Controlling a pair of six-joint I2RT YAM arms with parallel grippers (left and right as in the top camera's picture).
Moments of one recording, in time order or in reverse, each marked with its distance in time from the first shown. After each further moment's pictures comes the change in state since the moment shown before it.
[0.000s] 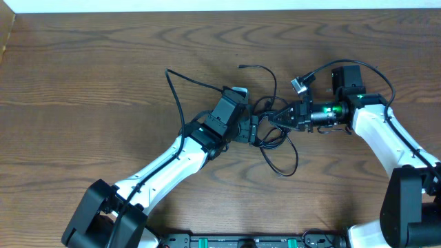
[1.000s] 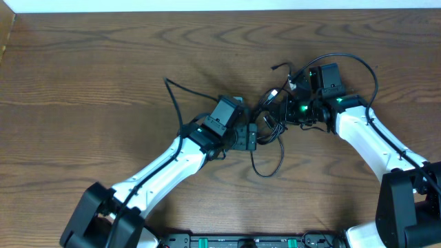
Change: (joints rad) left arm -0.001 -0.014 0.000 -0.139 0.077 -0.099; right arm 0.141 0.001 0.000 0.165 0.660 0.138
